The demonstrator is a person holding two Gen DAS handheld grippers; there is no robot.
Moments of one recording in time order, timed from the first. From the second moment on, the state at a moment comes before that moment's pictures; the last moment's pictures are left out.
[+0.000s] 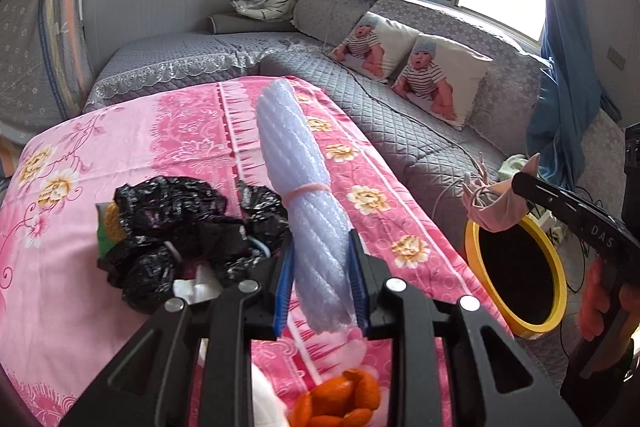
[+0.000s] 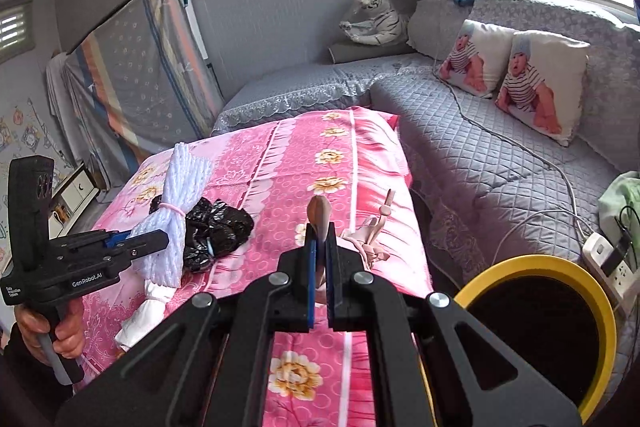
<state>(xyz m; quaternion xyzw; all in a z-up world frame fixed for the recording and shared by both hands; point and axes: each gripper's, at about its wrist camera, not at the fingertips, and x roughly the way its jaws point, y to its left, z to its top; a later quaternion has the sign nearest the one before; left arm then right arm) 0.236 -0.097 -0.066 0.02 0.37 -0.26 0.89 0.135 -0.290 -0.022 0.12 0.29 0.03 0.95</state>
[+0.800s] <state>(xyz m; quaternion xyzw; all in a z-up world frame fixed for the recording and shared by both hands) 0.193 -0.293 -0.101 0.10 0.38 -0.42 0.82 0.059 -0.444 -0.062 0.22 0.28 -0.12 0.93</state>
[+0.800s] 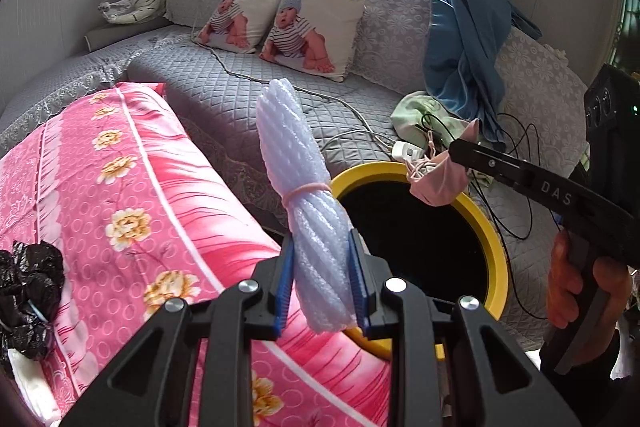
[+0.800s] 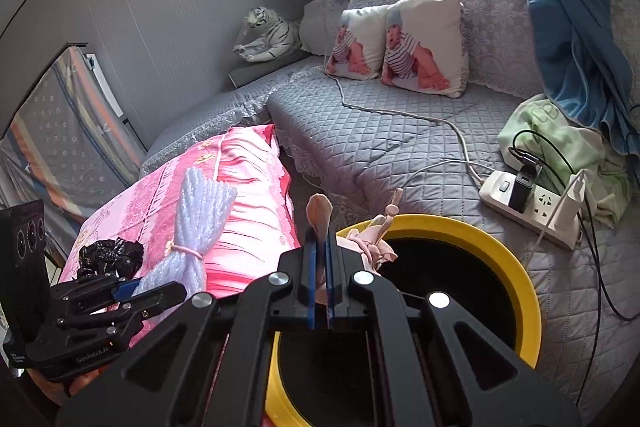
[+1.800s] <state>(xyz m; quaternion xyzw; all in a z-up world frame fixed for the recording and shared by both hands) 0.212 -0.323 -0.135 0.05 0.45 -0.41 0.80 0.039 -0.507 -0.095 0.30 0.29 -0.21 0.89</state>
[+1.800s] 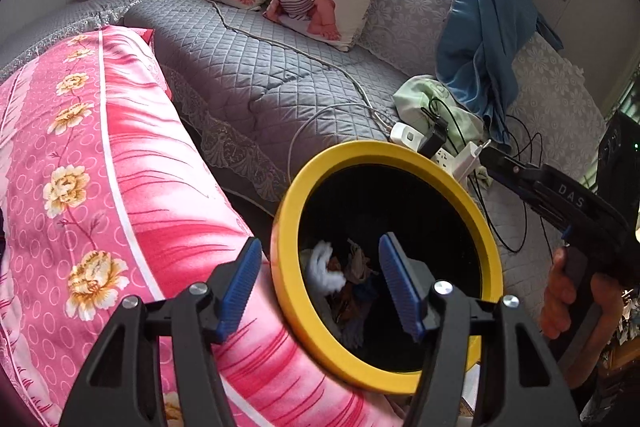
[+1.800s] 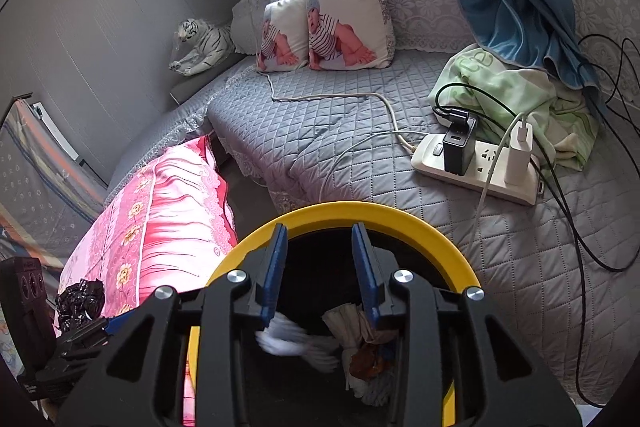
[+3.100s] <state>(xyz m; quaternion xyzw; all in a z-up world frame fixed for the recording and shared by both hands) 0.222 -0.002 -0.109 0.00 0.43 -0.20 0.88 0.112 -0.176 -0.076 0.11 0.38 0.21 0.89</state>
